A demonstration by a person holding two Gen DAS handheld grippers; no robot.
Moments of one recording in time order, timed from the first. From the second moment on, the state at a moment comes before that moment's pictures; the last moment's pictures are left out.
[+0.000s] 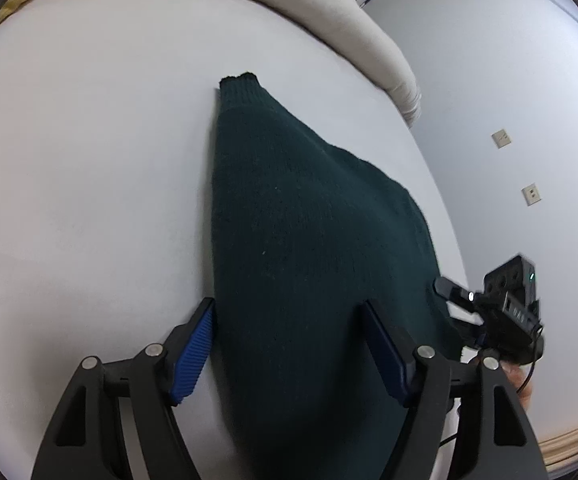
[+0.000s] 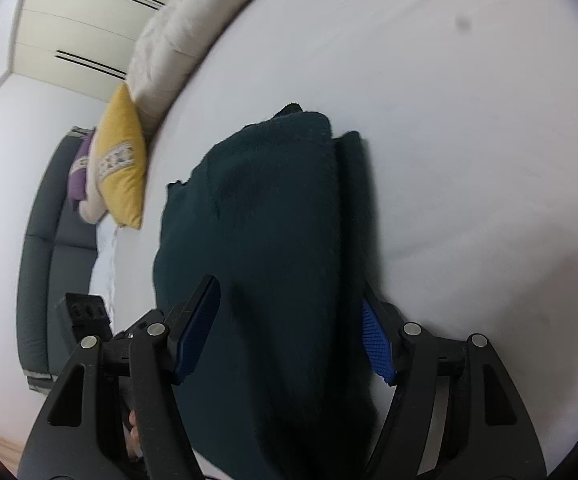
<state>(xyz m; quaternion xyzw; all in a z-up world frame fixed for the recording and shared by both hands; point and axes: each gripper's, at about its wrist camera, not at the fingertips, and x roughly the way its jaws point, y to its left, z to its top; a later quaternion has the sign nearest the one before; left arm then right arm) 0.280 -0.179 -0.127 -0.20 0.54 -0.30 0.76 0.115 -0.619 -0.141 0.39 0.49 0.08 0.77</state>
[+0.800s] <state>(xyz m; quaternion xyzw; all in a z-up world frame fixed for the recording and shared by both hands) 0.237 -0.153 -0.028 -0.09 0.52 -0.26 0.81 0.096 -0.481 -0.014 0.14 0.50 0.00 0.86</state>
